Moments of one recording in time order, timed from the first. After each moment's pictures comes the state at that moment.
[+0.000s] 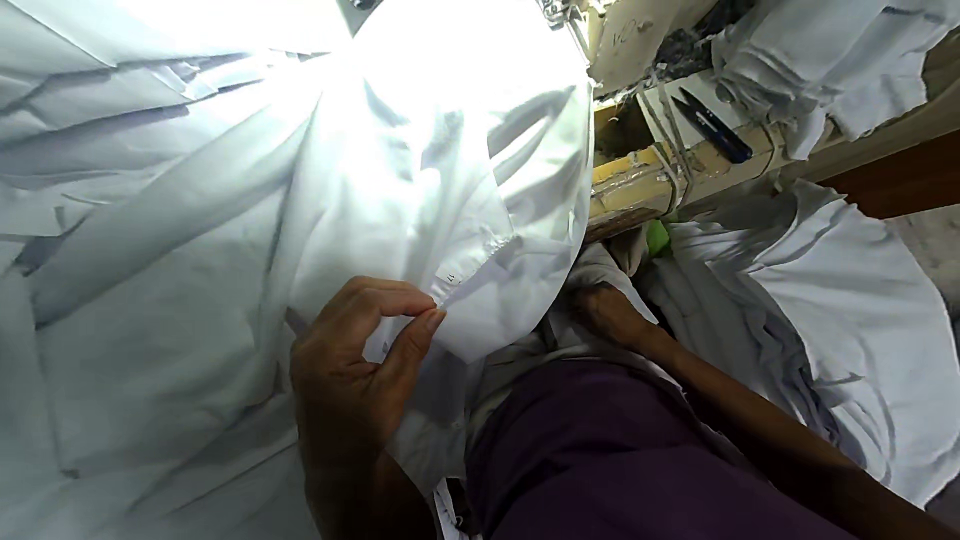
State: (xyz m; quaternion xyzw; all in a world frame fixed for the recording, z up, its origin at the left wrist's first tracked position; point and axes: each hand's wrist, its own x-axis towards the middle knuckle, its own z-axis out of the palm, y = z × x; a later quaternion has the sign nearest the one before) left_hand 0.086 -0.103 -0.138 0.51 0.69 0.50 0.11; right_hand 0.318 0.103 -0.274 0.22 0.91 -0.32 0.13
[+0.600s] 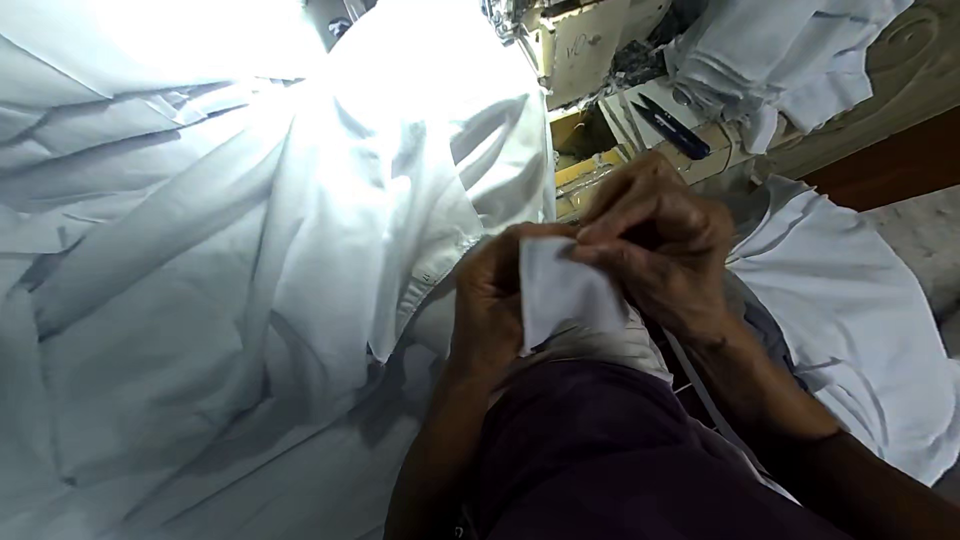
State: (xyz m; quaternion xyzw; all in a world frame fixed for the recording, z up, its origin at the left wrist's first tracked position) left_hand 0.163 -0.012 -0.150 0.46 0.43 0.71 0.31; right_hand 0.291 0.112 -0.124 0.03 0.75 -0.53 -0.40
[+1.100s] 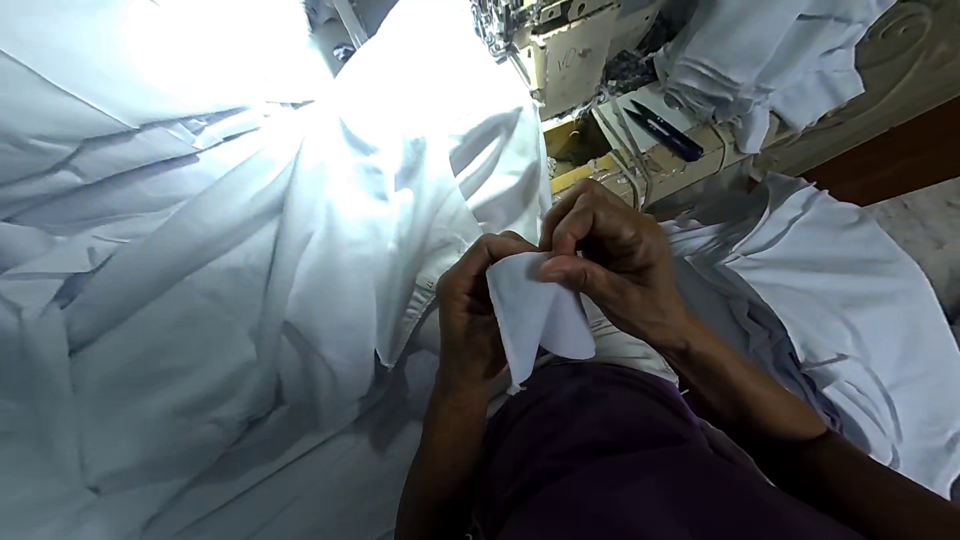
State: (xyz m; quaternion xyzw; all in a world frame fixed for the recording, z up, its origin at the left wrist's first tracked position) left_hand 0.156 -0.017 -0.145 0.45 0.38 0.74 0.32; right_hand 0.275 0.100 -0.131 0.03 0.74 -0.55 -0.38
